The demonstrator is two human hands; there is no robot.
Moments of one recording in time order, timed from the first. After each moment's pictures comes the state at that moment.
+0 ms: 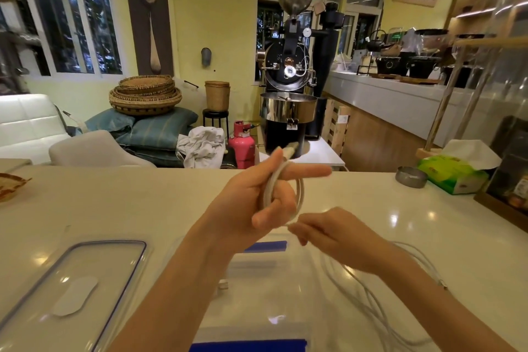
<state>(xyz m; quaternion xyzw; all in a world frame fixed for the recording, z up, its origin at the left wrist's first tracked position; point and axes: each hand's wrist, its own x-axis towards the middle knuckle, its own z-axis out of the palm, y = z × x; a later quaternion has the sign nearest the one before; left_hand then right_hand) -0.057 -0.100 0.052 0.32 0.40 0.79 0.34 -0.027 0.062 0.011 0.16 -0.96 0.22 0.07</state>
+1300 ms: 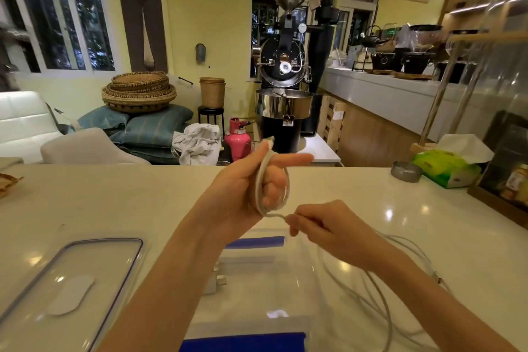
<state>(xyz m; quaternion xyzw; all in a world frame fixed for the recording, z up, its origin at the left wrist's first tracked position) -0.068 -0.103 0.049 0.27 0.42 0.81 0.30 -0.023 0.055 0.011 0.14 -0.94 0.28 0.10</state>
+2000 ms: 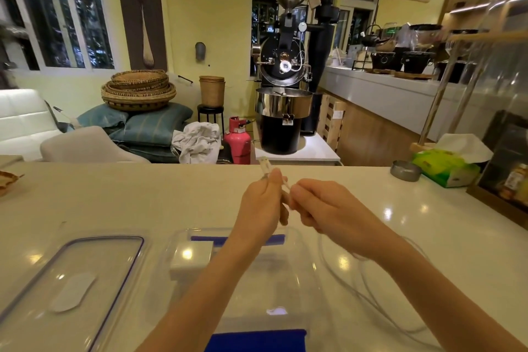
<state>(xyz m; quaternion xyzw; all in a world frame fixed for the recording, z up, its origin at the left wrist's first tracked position) -0.072 -0.067 0.009 0.18 0.73 0.66 0.02 -0.016 0.037 0.040 0.09 -0.89 0.44 0.09</state>
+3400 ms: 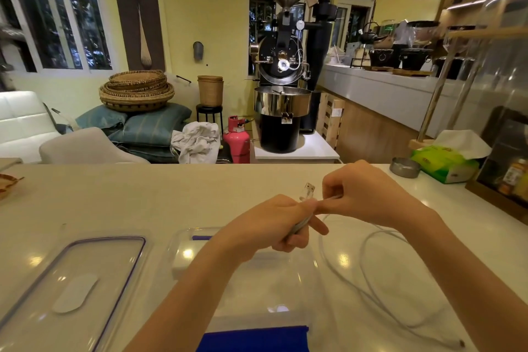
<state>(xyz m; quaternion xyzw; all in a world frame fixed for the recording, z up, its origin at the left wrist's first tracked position) -0.060 -0.082 0.022 0.33 0.74 0.51 0.28 -0.034 0.087 0.048 0.11 -0.98 0.10 0.13</state>
